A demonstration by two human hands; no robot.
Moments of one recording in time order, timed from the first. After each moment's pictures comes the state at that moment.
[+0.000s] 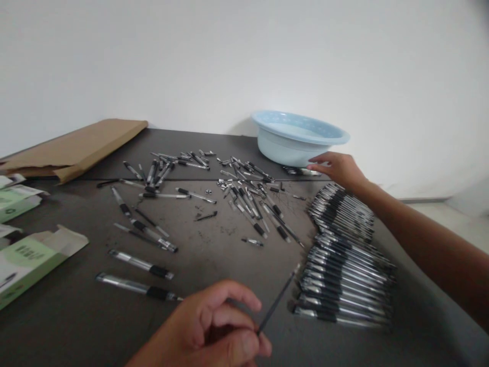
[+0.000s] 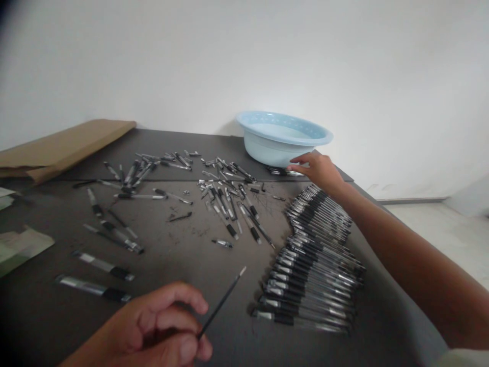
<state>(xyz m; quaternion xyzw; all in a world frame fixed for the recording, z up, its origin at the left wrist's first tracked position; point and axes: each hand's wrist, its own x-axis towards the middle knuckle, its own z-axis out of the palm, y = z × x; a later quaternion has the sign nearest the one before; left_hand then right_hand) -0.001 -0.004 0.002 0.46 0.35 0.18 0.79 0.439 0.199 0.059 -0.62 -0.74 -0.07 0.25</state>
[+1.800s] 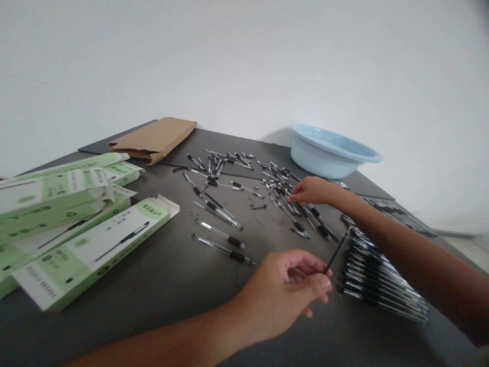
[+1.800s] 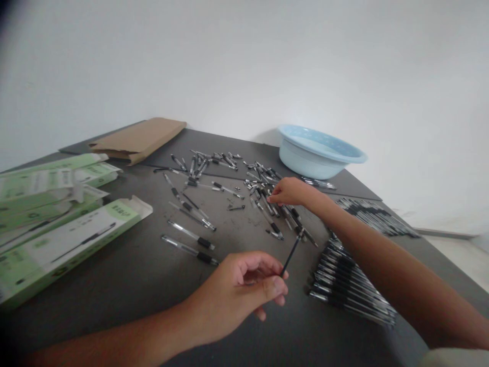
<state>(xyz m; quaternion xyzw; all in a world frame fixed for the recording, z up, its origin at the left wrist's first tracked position) 0.005 -0.006 0.016 0.48 0.27 0.32 0.78 0.226 0.186 0.068 -0.59 -0.80 0.10 -0.07</state>
